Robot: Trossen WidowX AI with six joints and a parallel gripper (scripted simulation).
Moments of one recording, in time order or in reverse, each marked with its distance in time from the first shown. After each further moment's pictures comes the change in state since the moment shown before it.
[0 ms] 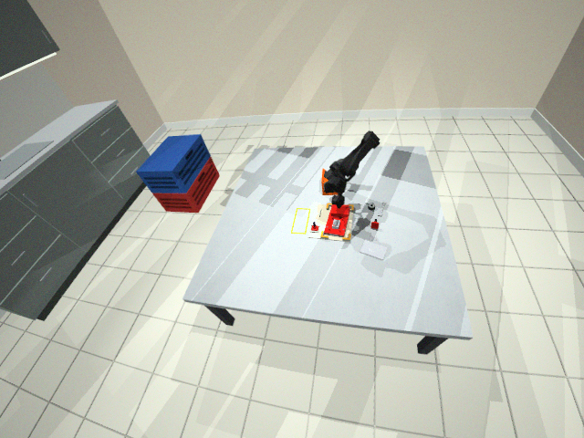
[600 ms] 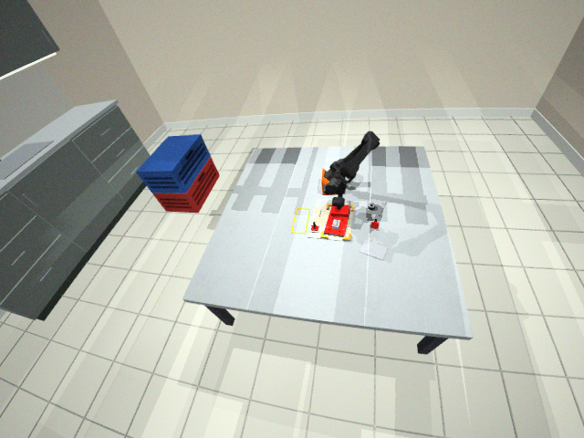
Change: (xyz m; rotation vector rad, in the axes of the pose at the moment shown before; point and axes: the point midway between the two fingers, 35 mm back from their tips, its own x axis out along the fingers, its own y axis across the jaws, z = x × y) arm 0.009 0.001 0.000 0.002 -0.006 -0.004
